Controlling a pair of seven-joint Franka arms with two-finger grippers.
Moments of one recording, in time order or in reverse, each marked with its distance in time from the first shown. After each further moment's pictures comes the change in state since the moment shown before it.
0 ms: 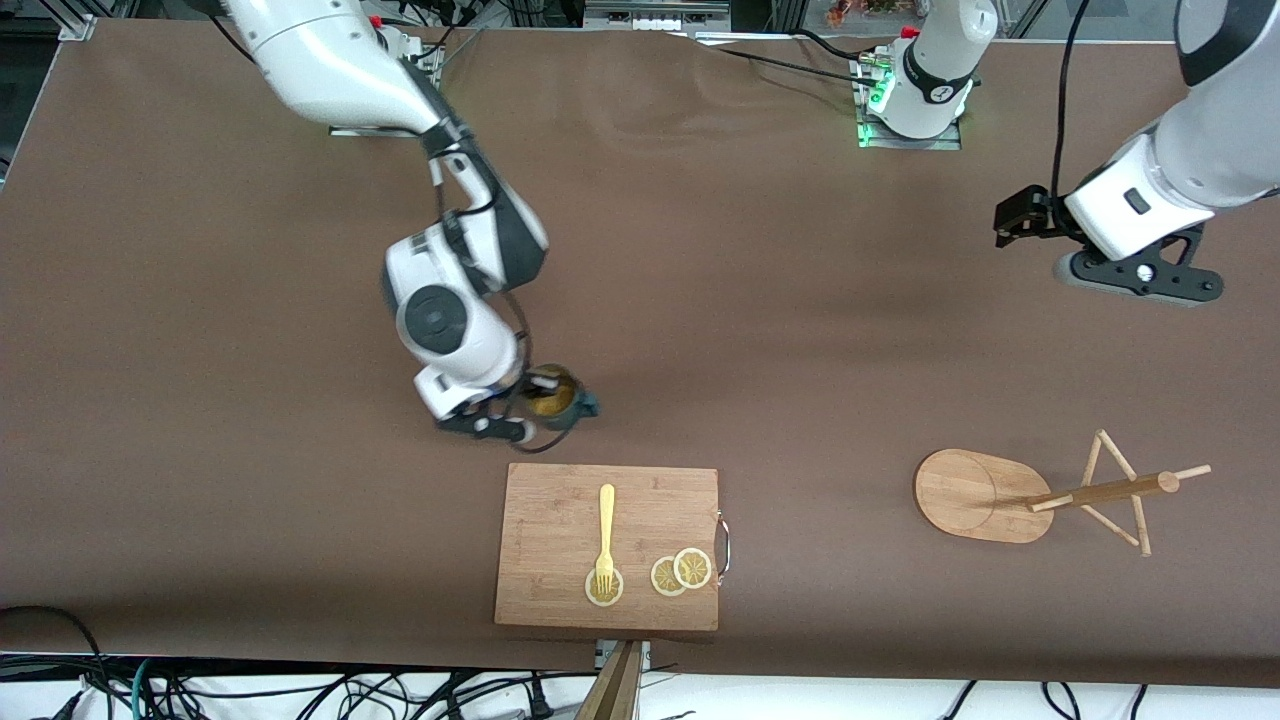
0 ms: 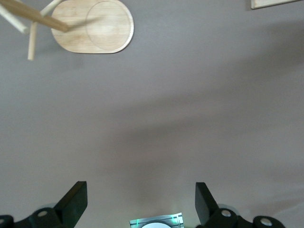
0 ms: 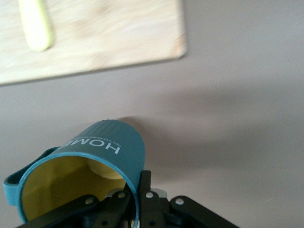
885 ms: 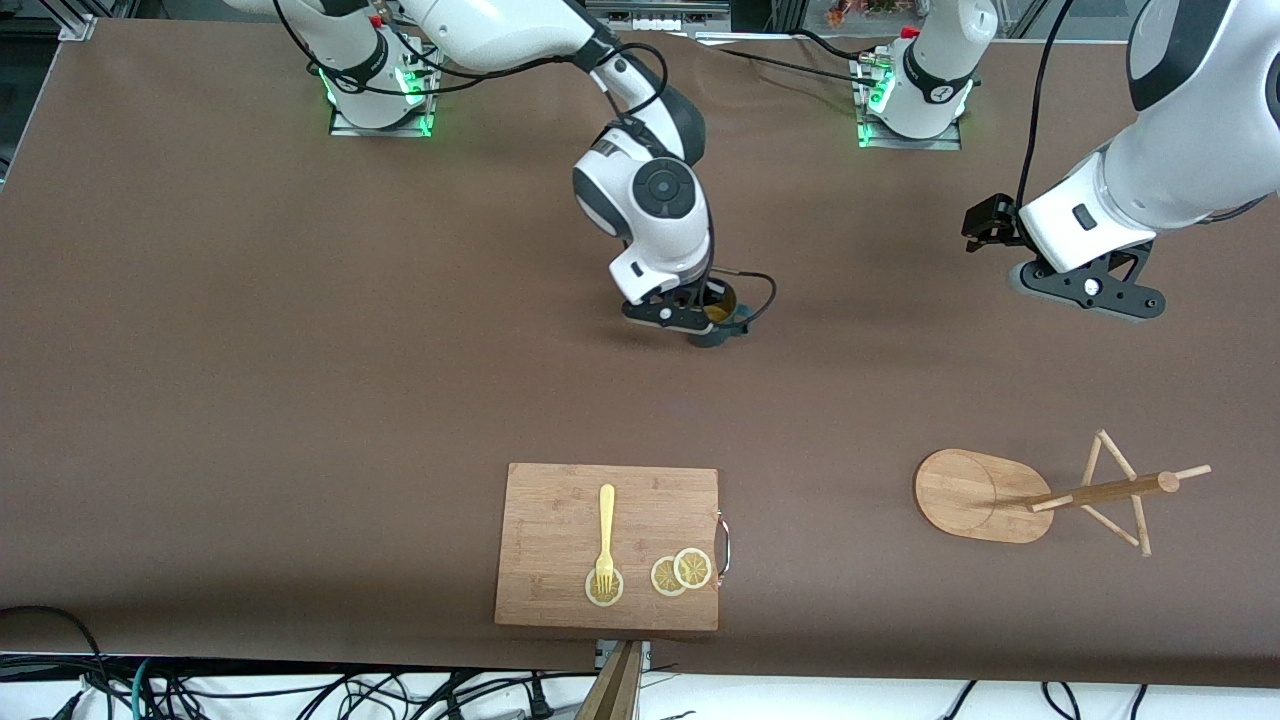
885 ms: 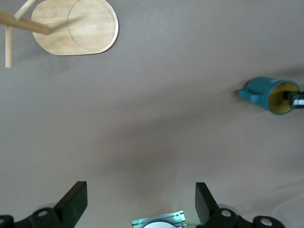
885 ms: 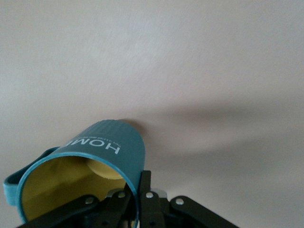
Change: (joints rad) left arm -0.013 0.040 -0.008 0.005 0.000 0.002 0.031; right arm 0.334 0.125 0.015 0.147 0.001 0.048 0.395
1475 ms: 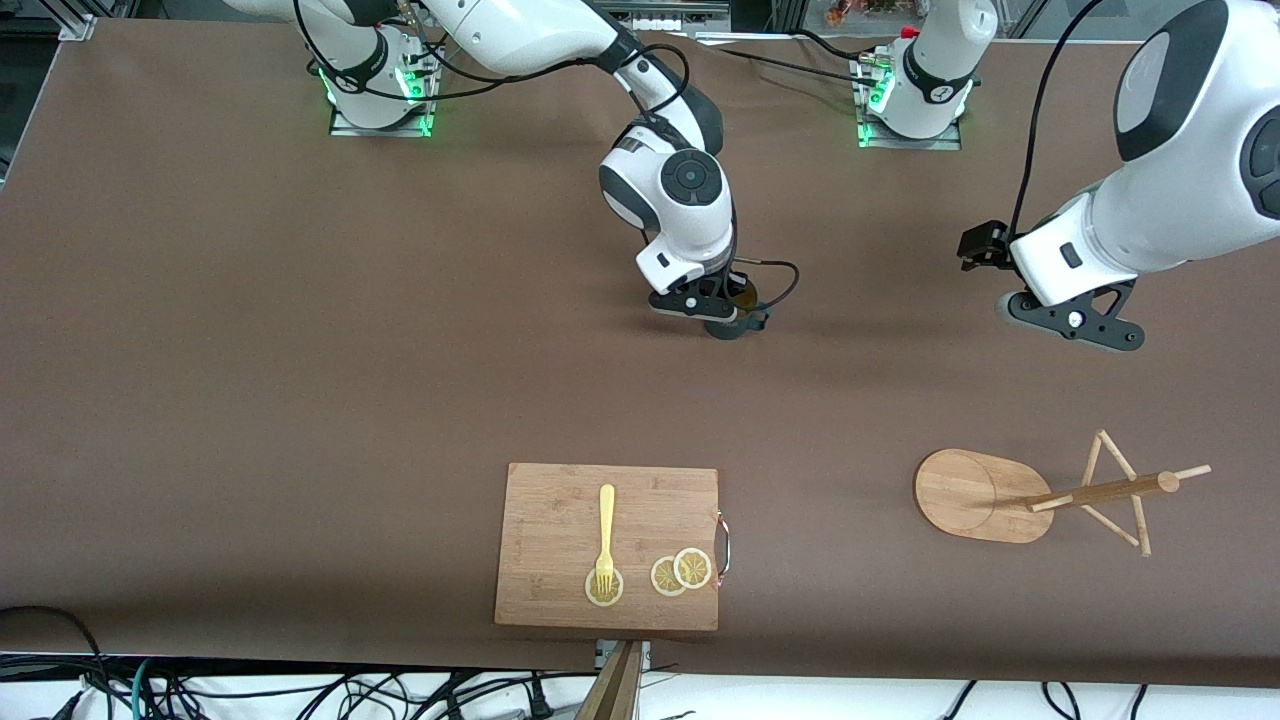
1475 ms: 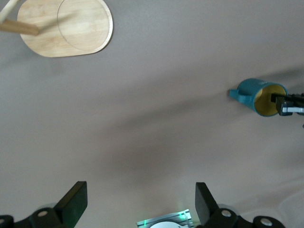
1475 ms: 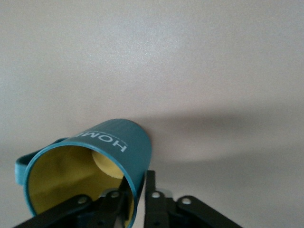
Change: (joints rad) left arm 0.013 0.062 0.006 0.026 0.000 -0.001 0.095; right arm 0.040 0.049 -0.011 0.032 -0.008 0.051 0.014
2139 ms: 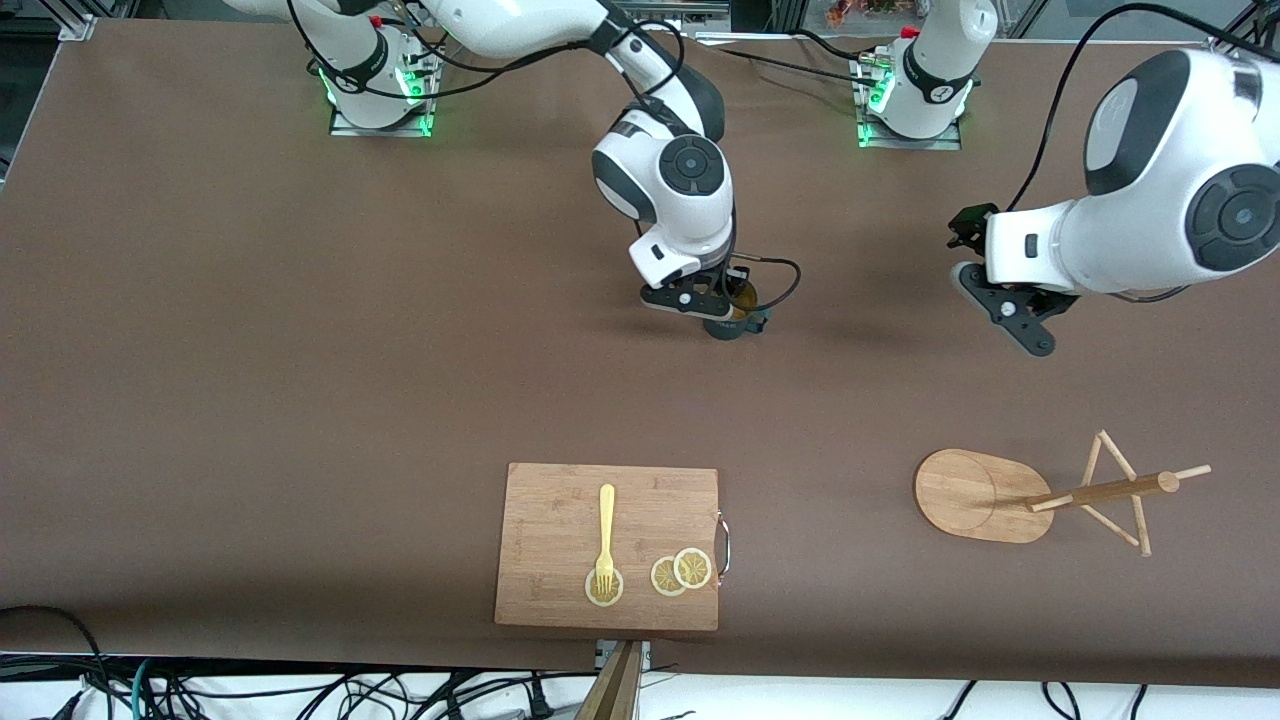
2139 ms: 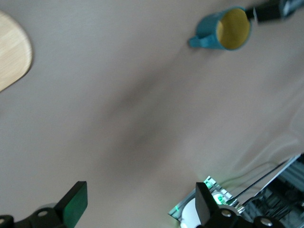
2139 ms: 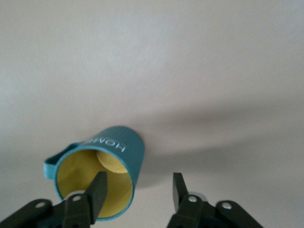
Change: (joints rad) left arm 0.012 0.010 -0.013 -0.133 -0.060 0.025 0.512; right arm -0.036 -0.089 -0.024 0.049 -0.001 -0.177 0.029
